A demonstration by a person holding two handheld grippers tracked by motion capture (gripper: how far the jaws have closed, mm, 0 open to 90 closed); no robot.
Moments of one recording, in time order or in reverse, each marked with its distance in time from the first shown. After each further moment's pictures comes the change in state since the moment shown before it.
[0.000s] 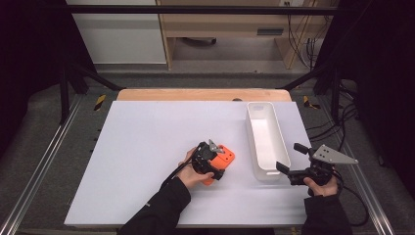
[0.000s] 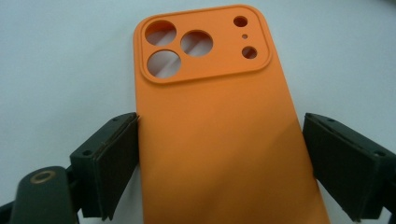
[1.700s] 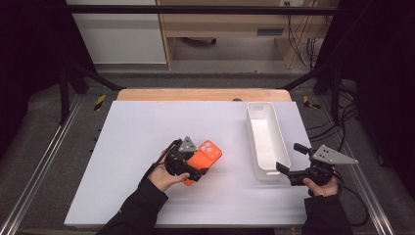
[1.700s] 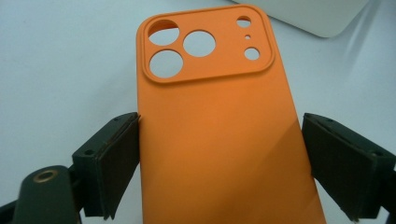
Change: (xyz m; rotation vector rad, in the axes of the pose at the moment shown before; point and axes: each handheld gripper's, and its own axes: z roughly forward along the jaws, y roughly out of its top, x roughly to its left) left arm 0.020 -0.028 -0.087 -0.157 -0.063 0.044; right arm 0.001 0.001 0.000 0.002 0.007 -0.010
